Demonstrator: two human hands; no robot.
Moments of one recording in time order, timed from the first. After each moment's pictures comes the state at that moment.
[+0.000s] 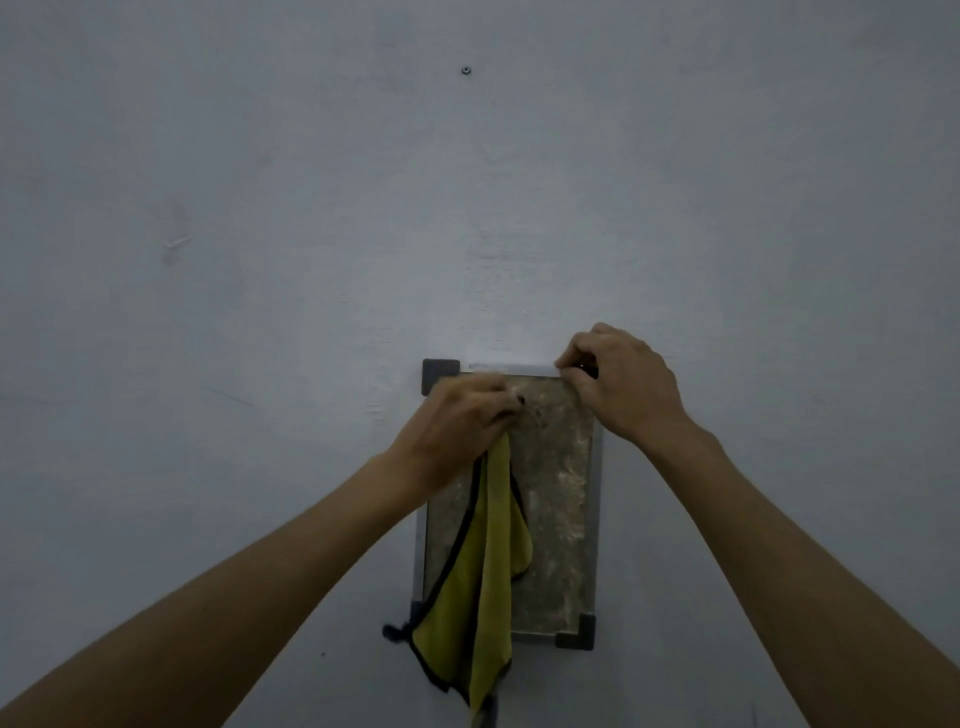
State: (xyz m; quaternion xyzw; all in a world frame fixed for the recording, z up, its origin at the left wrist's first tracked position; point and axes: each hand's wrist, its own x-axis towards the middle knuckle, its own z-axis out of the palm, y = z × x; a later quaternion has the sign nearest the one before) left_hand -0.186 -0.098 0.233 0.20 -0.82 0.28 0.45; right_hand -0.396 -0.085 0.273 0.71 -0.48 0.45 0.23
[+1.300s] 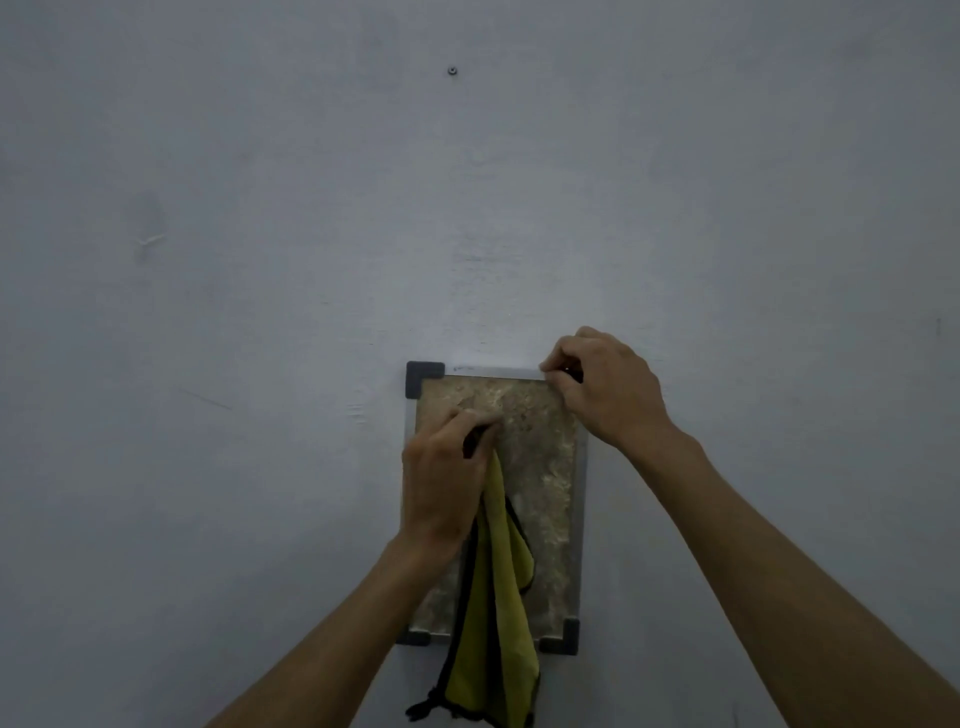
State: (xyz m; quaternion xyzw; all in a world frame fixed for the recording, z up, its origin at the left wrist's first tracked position) left_hand -0.214 -0.098 0.178 0.30 -0.69 0.15 0.64; right_hand -0.396 -0.086 0.271 0.71 -0.48 0.46 0.23
